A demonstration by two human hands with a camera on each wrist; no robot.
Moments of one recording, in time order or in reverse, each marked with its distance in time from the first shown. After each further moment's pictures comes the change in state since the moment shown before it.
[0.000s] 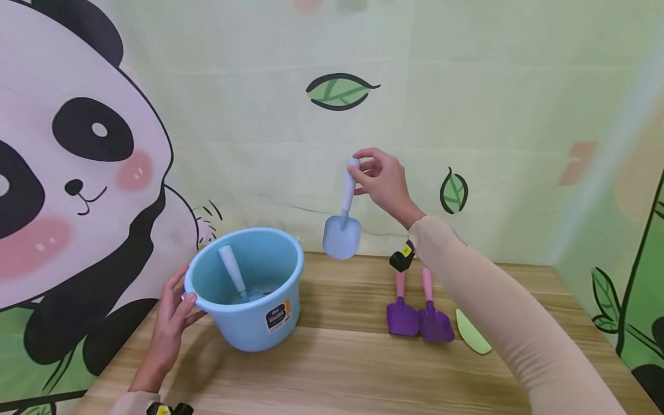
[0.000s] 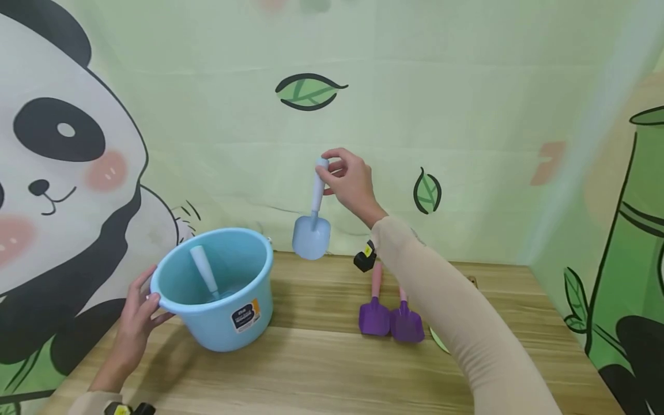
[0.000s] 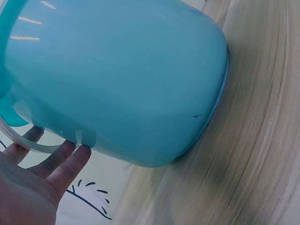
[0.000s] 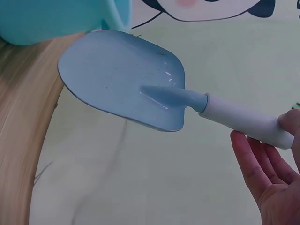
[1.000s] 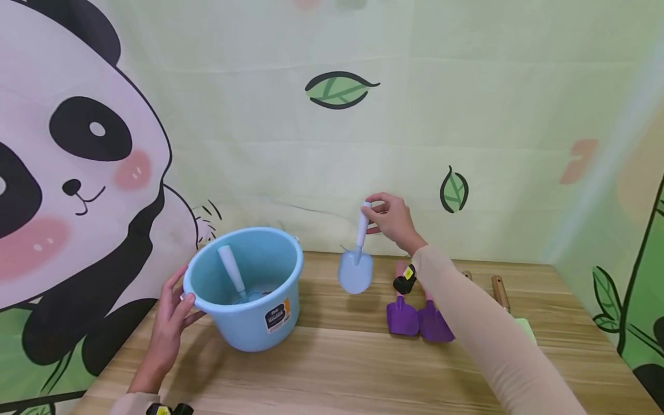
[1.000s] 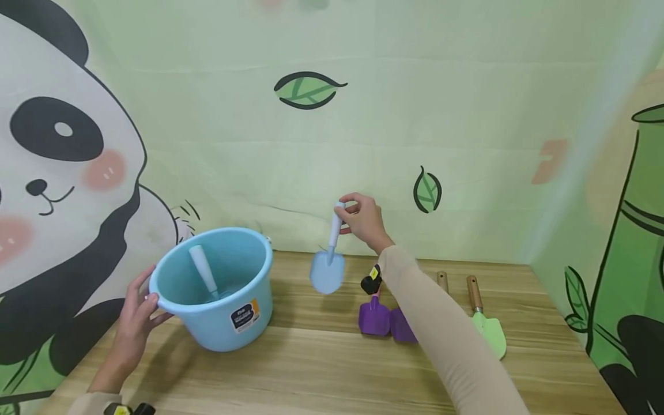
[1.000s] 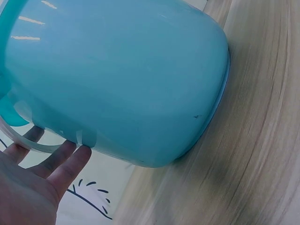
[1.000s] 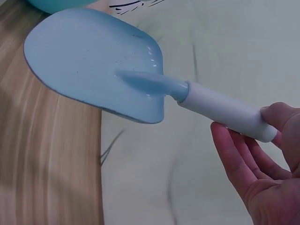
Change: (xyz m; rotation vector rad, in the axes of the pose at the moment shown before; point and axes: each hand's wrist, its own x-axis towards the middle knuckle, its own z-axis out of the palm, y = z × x) left_hand -0.002 0.002 0.001 0.025 0.006 -0.007; right_hand -0.036 0.091 -0.002 0.055 -0.059 0.328
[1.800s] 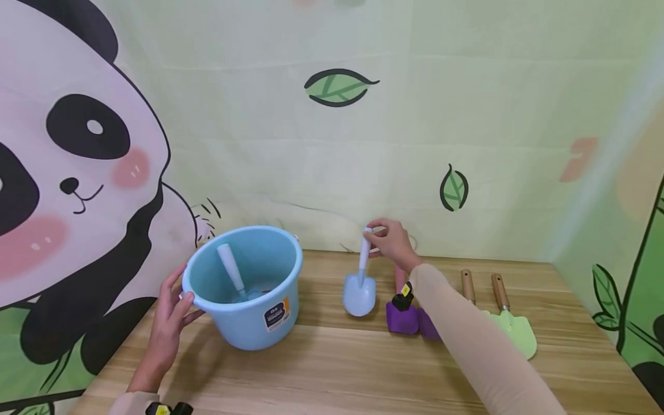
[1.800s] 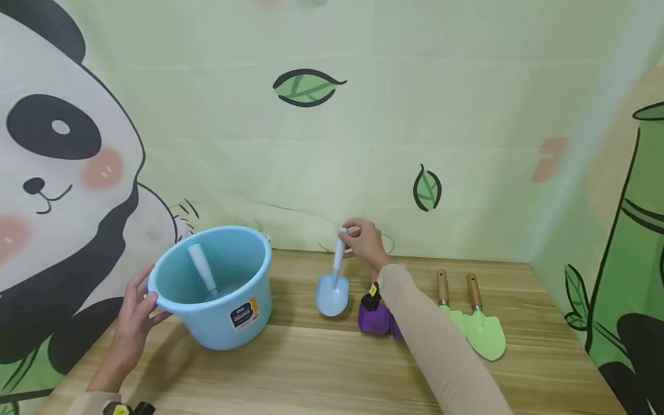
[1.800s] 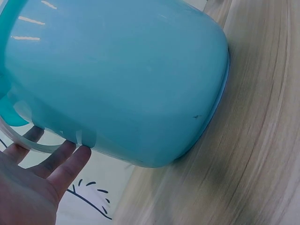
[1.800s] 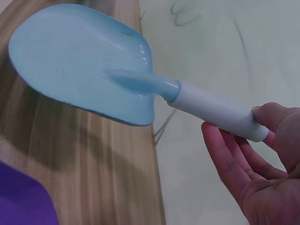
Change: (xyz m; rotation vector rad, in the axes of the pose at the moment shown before) left_hand 0.000 0.001 0.000 0.004 0.009 -0.008; right_hand -0.014 0.059 0.011 0.020 -0.034 0.155
